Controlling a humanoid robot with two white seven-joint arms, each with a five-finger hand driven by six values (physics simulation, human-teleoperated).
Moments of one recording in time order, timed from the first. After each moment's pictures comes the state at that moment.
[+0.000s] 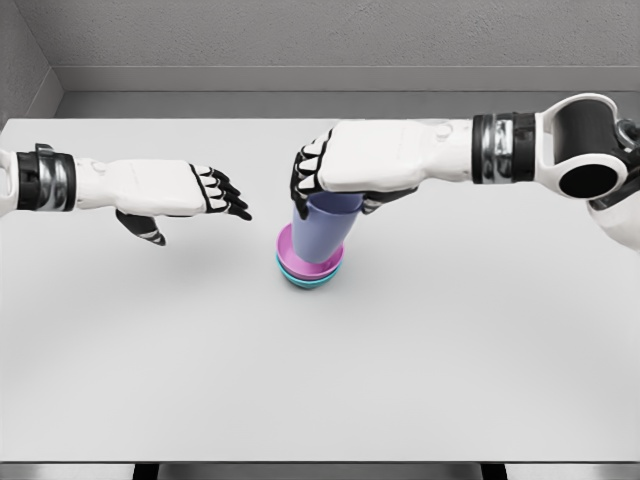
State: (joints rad) left arm -1.00 0.92 -1.08 -1.52 -0.28 -0.61 -0.49; right arm -1.00 -0.66 0.89 -1.72 0.22 -0.48 0.61
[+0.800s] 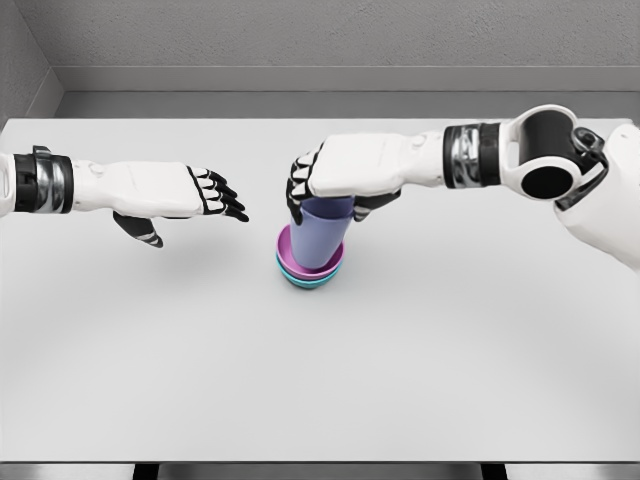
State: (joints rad) left arm -0.99 0.92 -1.08 -1.52 -0.28 -0.61 -0.49; right arm -1.00 -0.59 0.95 -1.59 0.26 -0.48 0.61
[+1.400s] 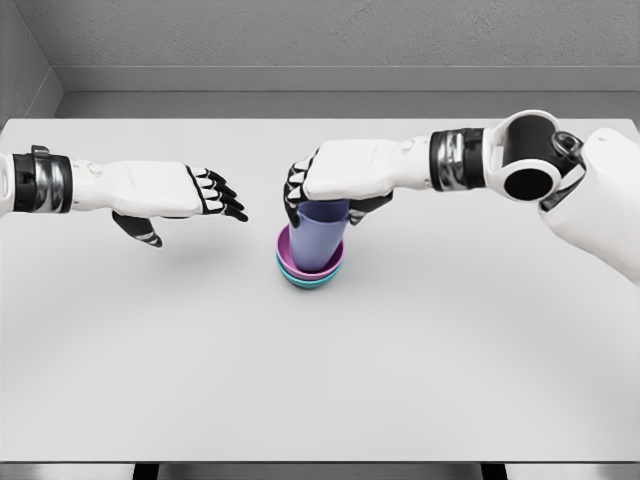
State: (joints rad) left arm -0.99 0.92 -1.08 -1.52 -0.28 -0.61 -0.49; right arm -1.00 -0.55 0.97 -1.54 0.29 -0.48 0.61
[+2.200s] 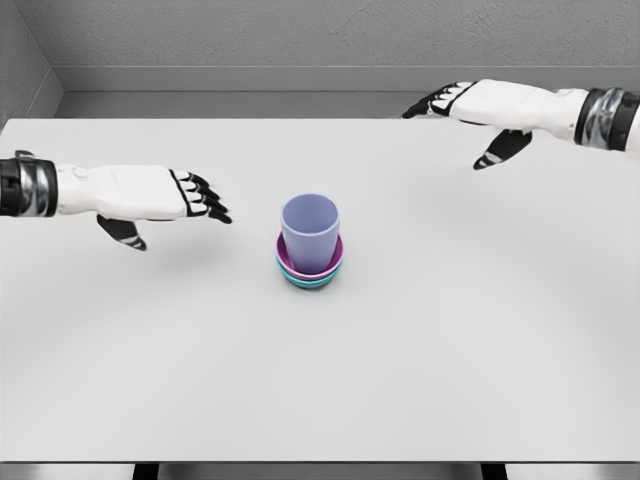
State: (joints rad) left arm -0.98 0.96 -1.08 -1.50 -0.29 -0.61 -0.49; right arm -0.91 -0.68 0.66 -1.17 0.27 -0.61 0.61
